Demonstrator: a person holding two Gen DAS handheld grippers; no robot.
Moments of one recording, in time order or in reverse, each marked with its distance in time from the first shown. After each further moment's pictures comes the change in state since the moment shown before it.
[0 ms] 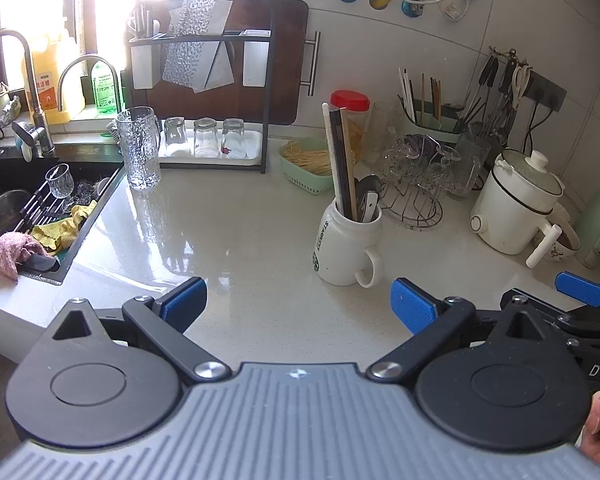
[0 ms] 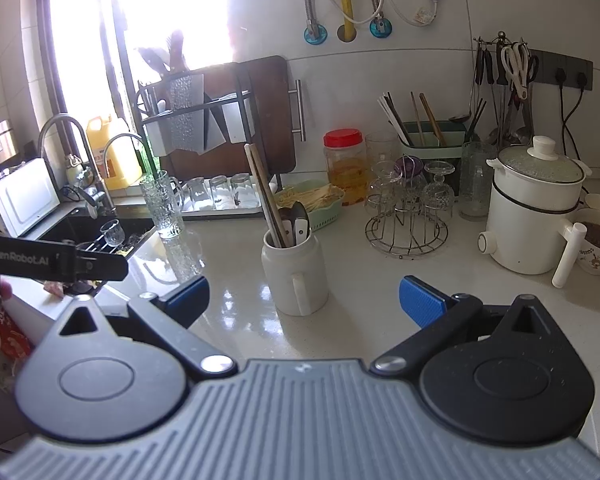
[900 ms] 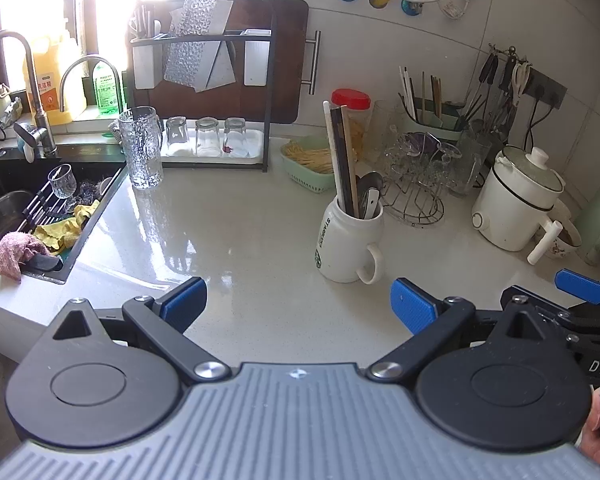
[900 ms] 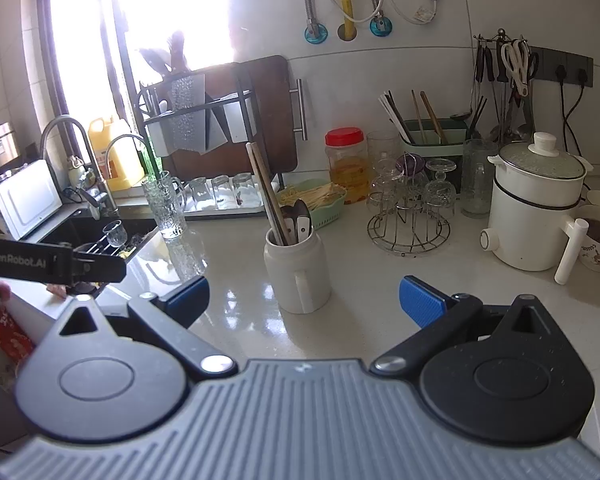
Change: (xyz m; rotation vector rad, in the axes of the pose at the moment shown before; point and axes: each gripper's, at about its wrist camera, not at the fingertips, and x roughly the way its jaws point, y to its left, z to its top) left arm -0.004 -0.003 -0.002 0.003 0.003 0.009; right arm -0.001 -0.001 -0.003 0.007 -0.003 0.004
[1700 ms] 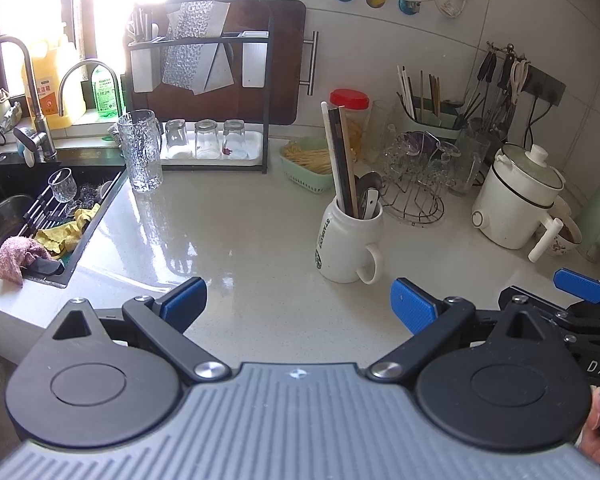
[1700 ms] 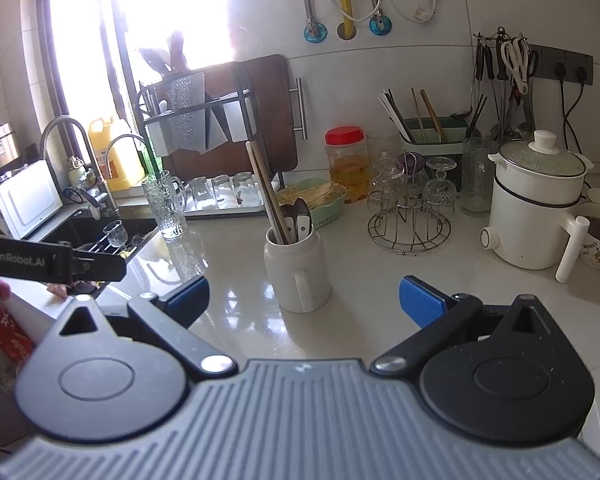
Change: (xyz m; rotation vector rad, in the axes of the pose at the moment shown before) left arm 0.000 -0.001 -0.001 0.015 -0.004 0.000; right arm 0.001 0.000 -0.001 0.004 0.004 0.001
